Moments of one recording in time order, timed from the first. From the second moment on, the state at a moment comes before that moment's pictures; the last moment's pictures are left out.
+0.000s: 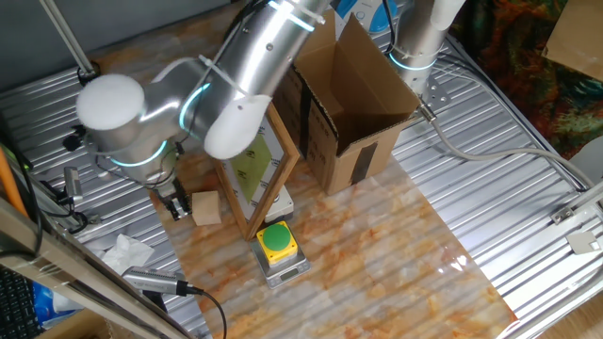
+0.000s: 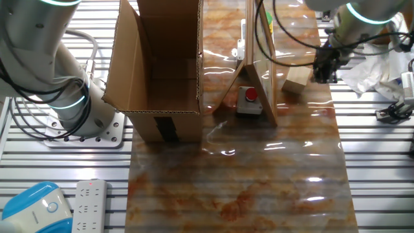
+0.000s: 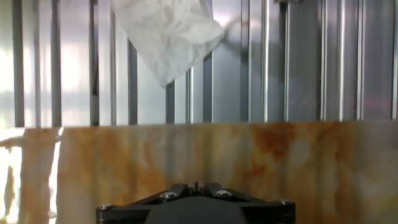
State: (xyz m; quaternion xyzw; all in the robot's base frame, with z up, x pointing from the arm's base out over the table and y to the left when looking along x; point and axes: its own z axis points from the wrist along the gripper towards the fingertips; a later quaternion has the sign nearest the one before) arm 0.684 0.080 0.047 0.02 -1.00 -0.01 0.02
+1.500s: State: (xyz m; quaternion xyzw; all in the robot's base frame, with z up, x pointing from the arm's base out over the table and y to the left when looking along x) arm 0.715 -0.018 0.055 0.06 -1.00 -0.01 0.01
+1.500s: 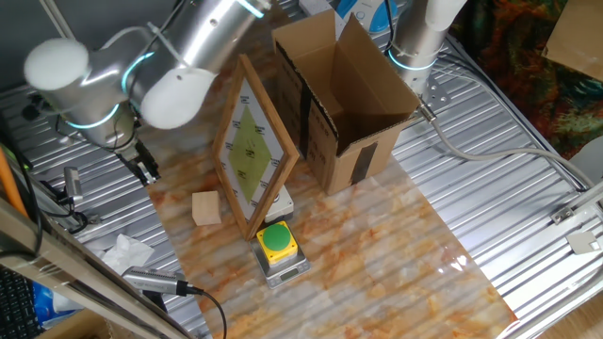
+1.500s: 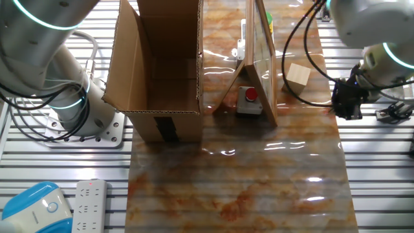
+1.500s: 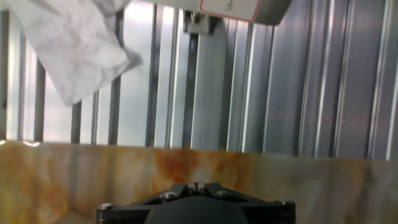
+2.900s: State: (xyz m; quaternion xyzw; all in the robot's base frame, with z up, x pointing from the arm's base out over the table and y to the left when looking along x) arm 0.689 -0.030 0.054 -0.11 -0.99 -0.07 0.07
